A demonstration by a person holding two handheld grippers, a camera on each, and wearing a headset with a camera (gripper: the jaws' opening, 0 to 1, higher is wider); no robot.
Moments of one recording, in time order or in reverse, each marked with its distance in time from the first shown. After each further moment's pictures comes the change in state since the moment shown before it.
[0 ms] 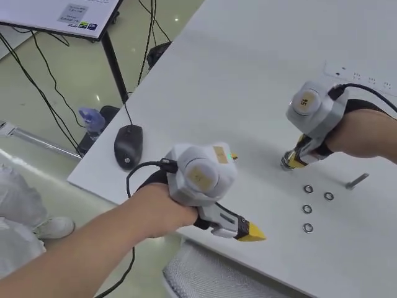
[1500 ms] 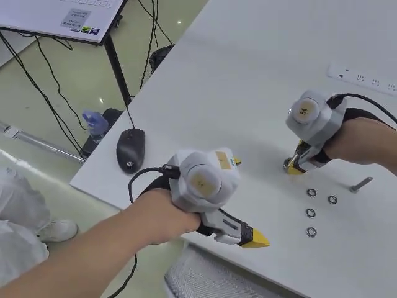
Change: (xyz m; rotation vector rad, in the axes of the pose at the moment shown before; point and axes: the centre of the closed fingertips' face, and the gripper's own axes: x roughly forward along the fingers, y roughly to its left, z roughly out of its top) left arm 0.000 -0.003 0.001 -0.005 -0.005 -0.009; right arm 0.001 0.002 0.001 -0.017 -0.027 -0.014
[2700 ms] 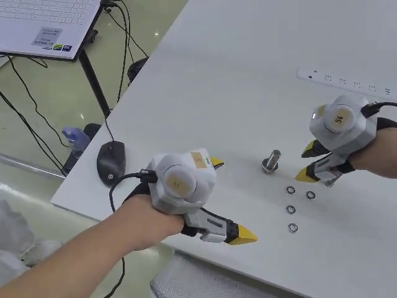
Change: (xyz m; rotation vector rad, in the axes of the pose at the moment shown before) left arm 0.000 0.001 0.015 -0.015 -0.045 -0.005; right arm -0.045 0.021 -0.050 0.033 -0.141 -0.015
